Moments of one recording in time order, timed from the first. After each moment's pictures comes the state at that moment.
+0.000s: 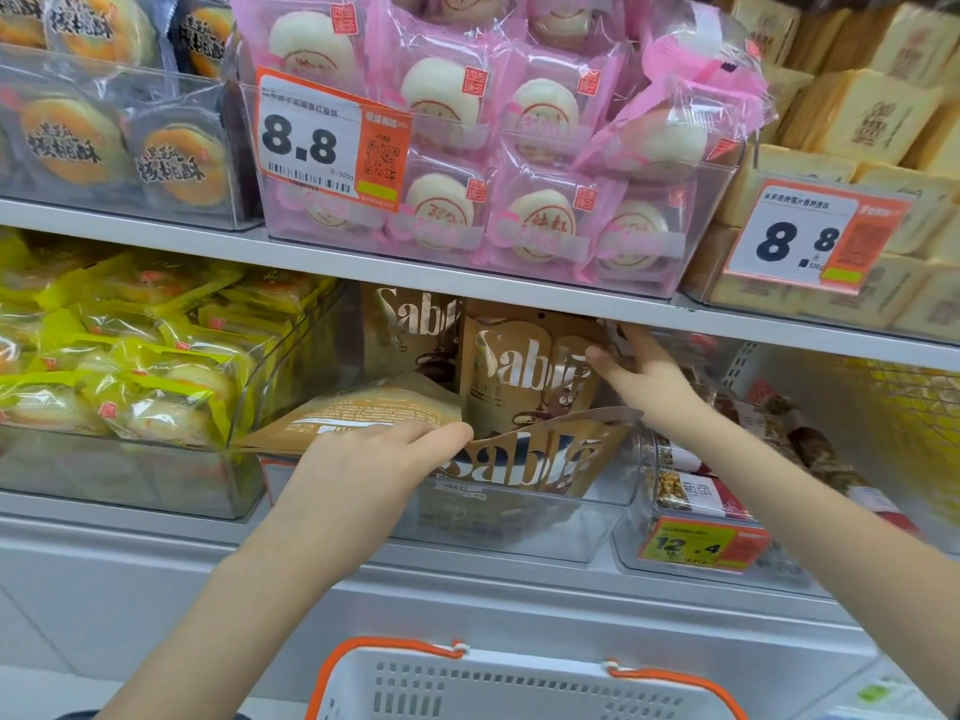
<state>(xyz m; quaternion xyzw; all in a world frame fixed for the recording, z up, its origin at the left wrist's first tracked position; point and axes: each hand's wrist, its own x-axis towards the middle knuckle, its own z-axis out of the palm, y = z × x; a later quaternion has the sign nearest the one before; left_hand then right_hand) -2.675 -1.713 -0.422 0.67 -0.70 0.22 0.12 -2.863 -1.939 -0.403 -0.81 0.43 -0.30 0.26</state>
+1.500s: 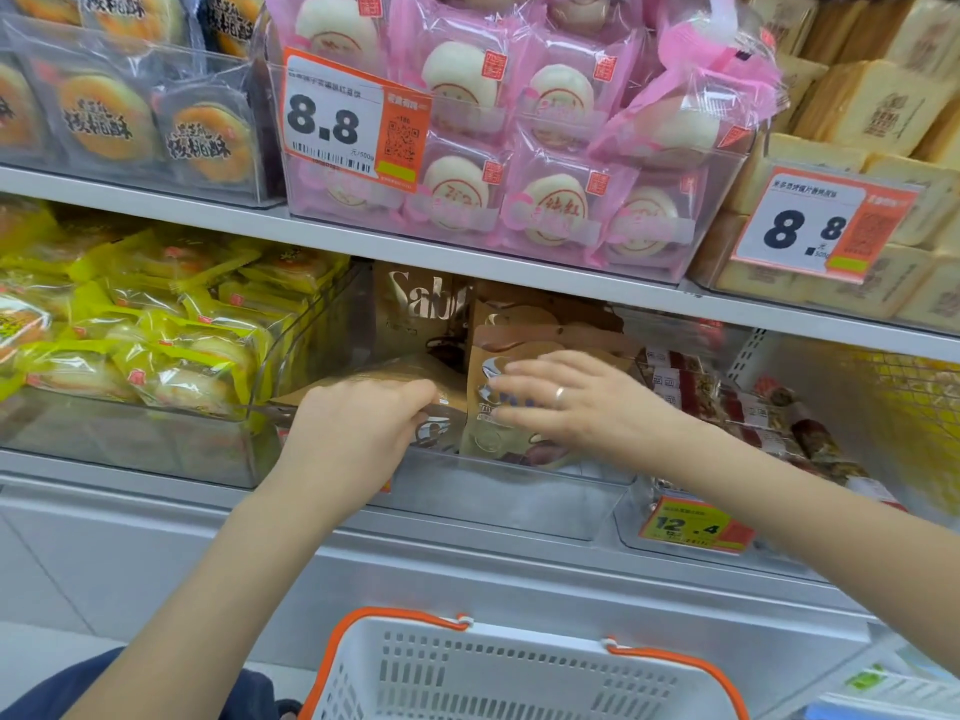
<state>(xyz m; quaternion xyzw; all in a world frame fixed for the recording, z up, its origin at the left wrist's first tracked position) -2.654 -1.722 -0.434 0.70 -0.63 0.27 0.20 -2.851 -1.900 -0.414 -0.93 -0.06 -0.14 -0.34</state>
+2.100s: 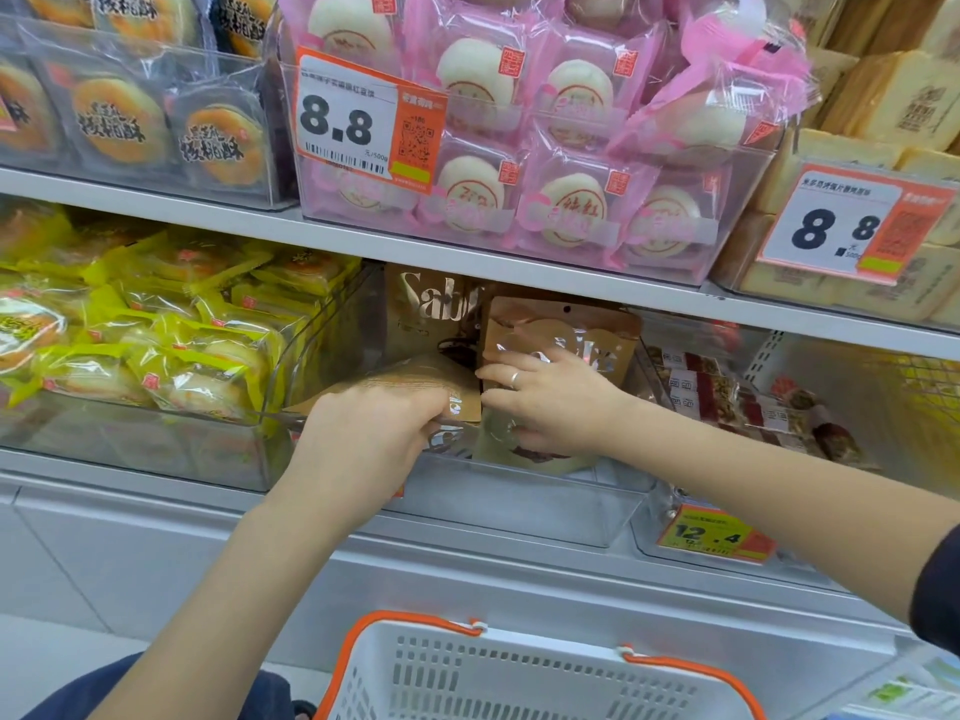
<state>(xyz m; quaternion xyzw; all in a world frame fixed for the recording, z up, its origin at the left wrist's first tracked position) -2.654 -1.716 -0.428 0.71 -0.63 0.25 0.19 -2.796 -1.903 -0.425 -0.95 0.03 -0.06 -0.31</state>
